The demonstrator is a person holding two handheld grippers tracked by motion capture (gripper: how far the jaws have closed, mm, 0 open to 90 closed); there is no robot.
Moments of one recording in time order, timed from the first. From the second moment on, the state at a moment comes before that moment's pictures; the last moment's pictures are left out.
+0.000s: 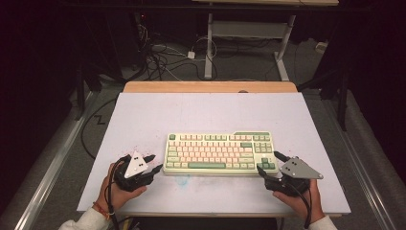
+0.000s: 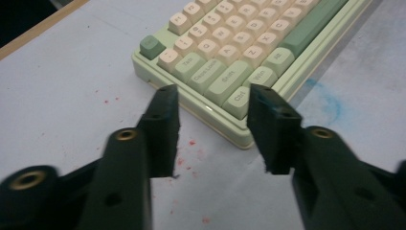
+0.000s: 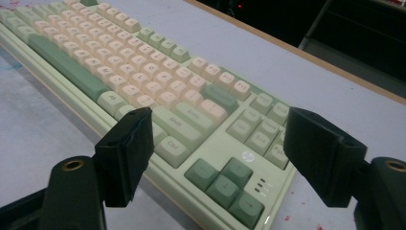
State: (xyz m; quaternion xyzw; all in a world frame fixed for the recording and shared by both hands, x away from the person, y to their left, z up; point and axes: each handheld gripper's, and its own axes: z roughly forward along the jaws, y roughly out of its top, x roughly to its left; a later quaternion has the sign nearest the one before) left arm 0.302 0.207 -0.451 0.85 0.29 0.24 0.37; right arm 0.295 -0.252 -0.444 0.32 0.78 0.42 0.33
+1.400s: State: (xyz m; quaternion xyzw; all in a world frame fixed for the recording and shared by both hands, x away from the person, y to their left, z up) left arm 0.349 0.124 -0.435 0.90 0.20 0.16 0.35; right arm 0.295 -0.249 -0.449 0.32 0.80 0.41 0.31
